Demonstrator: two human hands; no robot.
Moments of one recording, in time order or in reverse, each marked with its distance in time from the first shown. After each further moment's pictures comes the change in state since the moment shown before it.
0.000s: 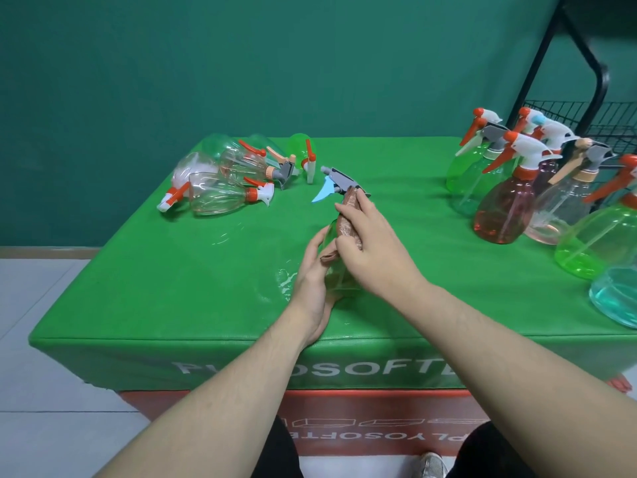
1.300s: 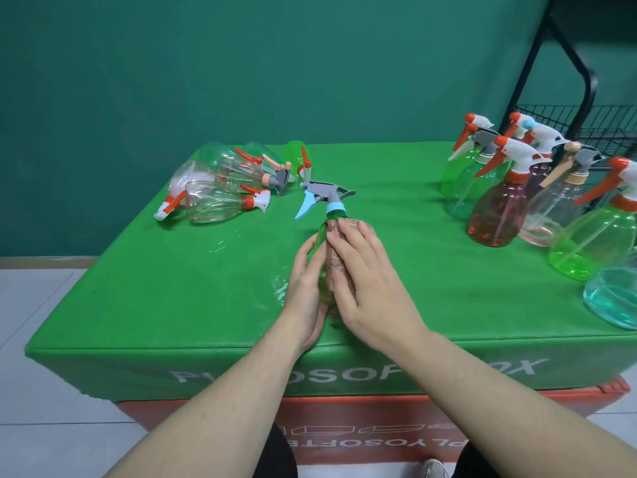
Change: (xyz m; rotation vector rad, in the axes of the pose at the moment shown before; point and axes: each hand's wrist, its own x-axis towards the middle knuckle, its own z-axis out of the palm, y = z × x) left_hand -0.006 0.006 0.003 -0.019 0.080 -0.029; right_hand -0.039 0.022 0.022 -0.167 0.144 -0.290
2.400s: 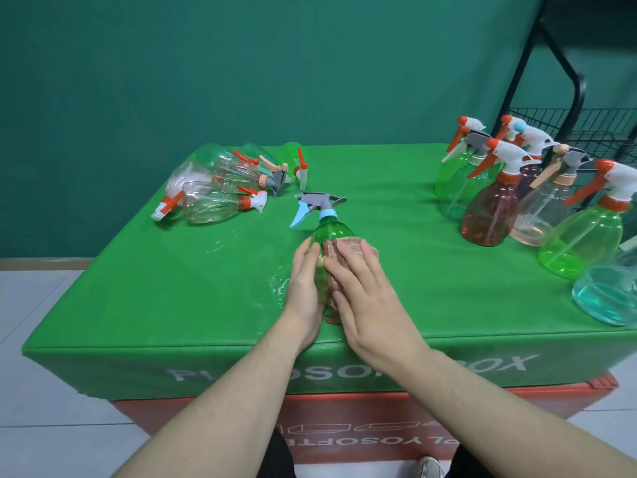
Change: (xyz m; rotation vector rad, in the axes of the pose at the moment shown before) left_hand 0.000 -0.005 0.005 0.052 0.055 0.037; right_hand -0.031 0.015 0.010 -0.074 -0.056 -0.051
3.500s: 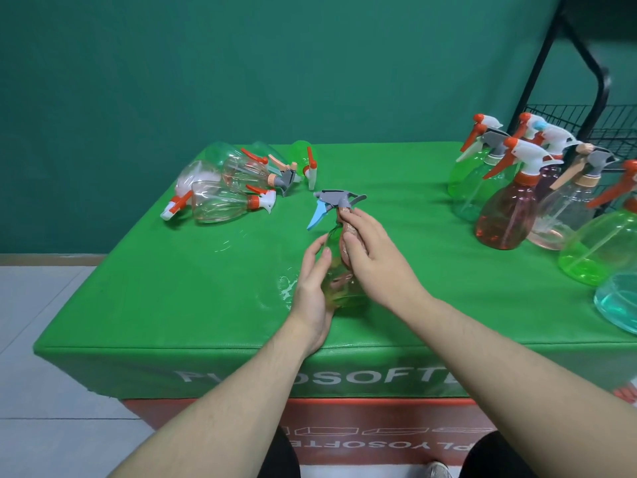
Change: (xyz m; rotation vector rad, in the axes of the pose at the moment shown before) left_hand 0.001 0.001 -0.003 -0.097 -0.047 0.012; right_hand 0.073 0.002 -0.019 0.423 -0.007 0.330
